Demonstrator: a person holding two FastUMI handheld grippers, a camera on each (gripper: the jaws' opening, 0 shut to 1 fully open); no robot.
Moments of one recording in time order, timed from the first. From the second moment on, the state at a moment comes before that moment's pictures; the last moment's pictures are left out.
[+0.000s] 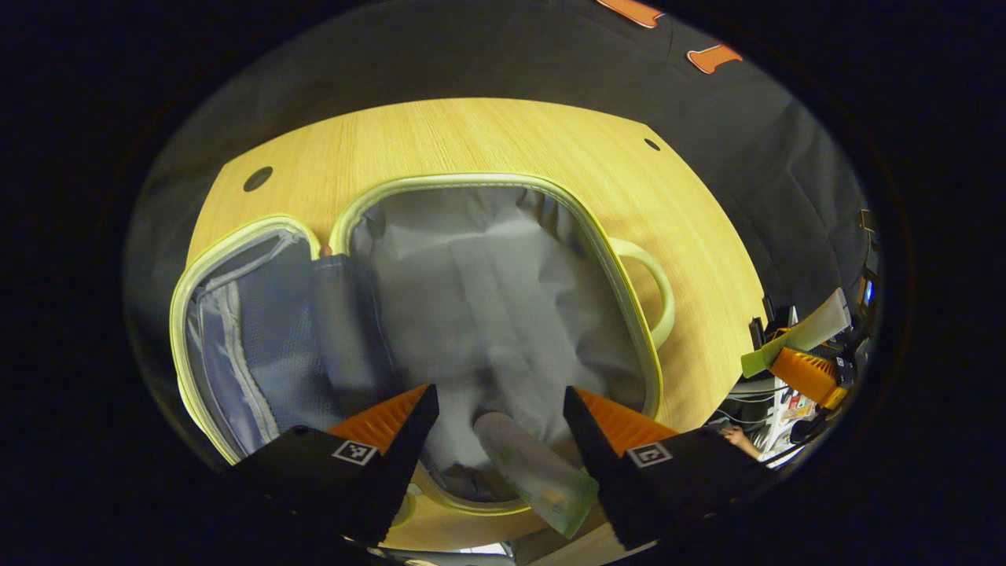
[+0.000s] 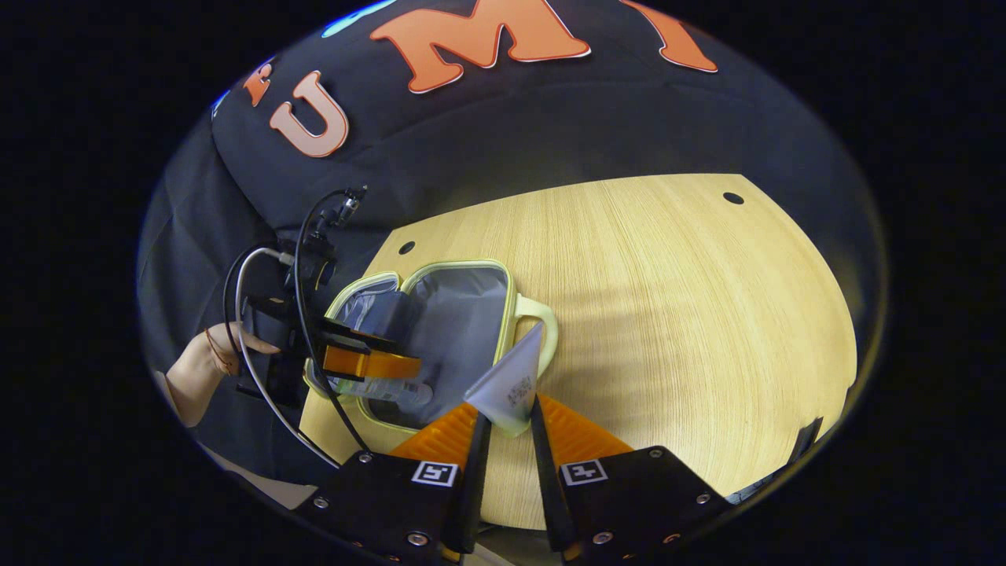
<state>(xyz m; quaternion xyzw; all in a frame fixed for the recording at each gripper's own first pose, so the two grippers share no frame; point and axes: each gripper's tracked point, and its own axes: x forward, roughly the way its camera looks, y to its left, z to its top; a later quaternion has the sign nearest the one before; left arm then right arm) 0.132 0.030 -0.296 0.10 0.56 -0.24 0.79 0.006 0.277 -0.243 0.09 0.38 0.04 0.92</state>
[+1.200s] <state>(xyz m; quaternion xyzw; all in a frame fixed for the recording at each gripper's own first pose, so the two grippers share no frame) 0.209 0.002 -0.299 0.23 0.46 -0.23 0.82 0.014 0.274 -0.233 0.09 0.38 0.05 0.92</state>
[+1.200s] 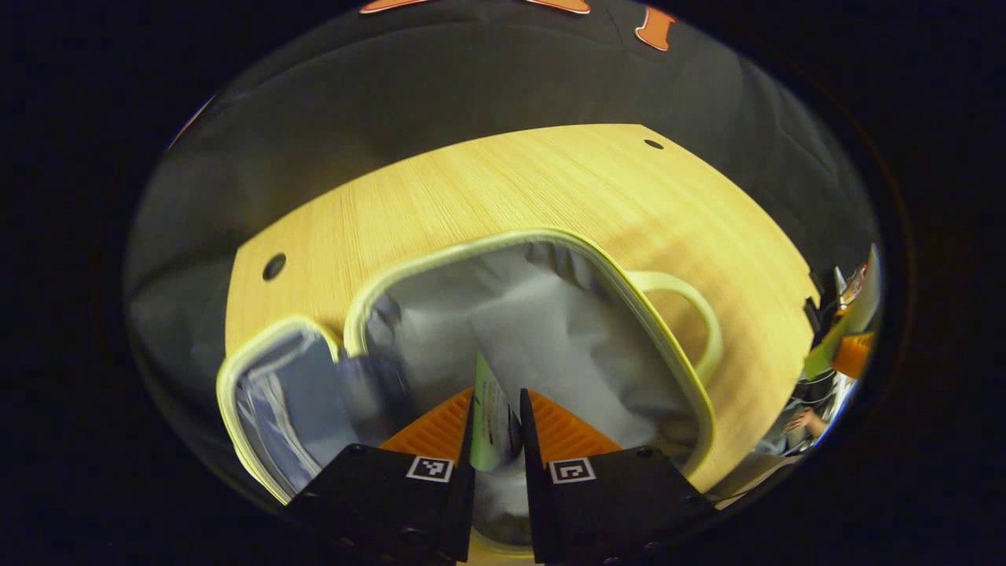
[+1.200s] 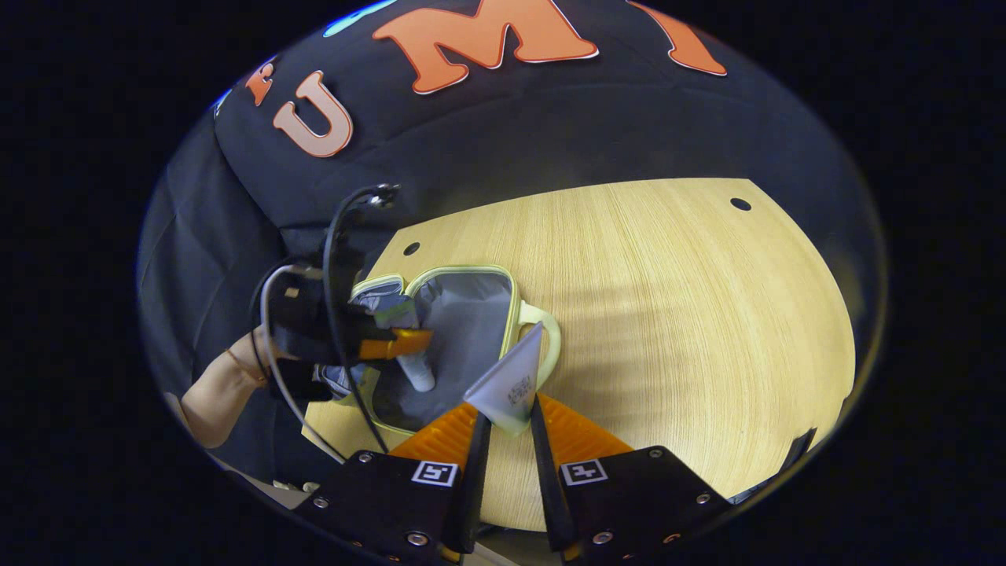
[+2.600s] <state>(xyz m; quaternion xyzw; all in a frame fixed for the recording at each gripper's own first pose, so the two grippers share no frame) 0.075 0.193 -0.097 -0.11 0.31 -0.09 0.94 0.062 0.391 -0.280 0.09 0.49 0.17 0.85</state>
